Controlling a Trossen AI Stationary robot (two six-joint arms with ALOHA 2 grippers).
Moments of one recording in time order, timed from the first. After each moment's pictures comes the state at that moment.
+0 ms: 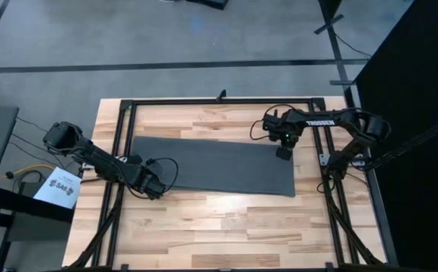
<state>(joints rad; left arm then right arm) -0.41 1.36 0.52 -0.93 -0.33 -1.08 -0.50 1.58 0.87 -0.99 0.24 -0.06</state>
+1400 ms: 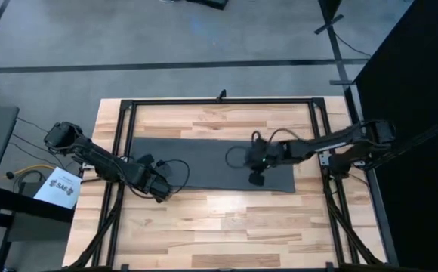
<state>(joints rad) -0.41 1.36 0.72 -0.92 -0.41 -0.89 0.01 1.52 0.76 -0.11 0.12 0.18</state>
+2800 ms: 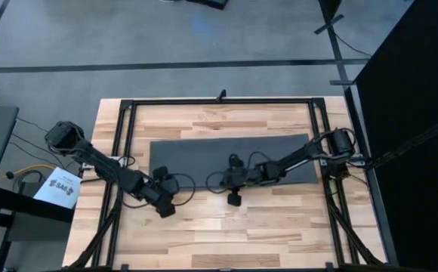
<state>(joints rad) -0.51 1.36 0.58 -0.37 -0.41 -0.65 0.16 1.94 0.92 0.31 0.16 0.19</state>
